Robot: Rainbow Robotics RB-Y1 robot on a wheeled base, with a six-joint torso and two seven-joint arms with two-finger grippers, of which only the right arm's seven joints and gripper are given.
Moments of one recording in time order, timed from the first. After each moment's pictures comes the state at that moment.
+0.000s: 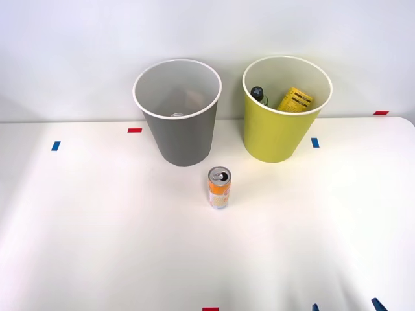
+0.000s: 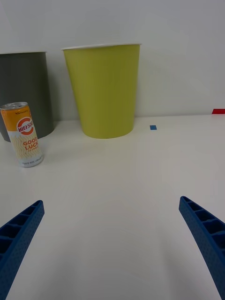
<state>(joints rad) 1.04 -0.22 0.24 -1.81 0.08 -0.87 1.40</state>
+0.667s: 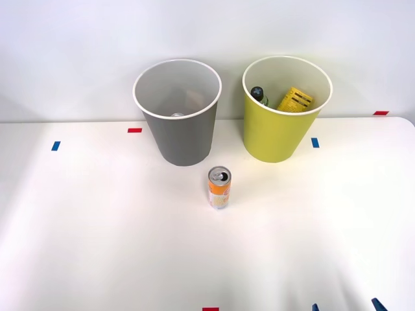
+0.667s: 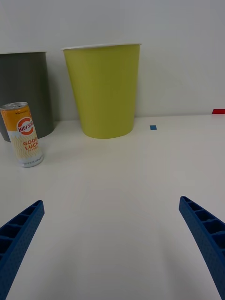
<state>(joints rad) 1.04 -0.22 0.24 -1.81 0.08 -0.87 1.40</state>
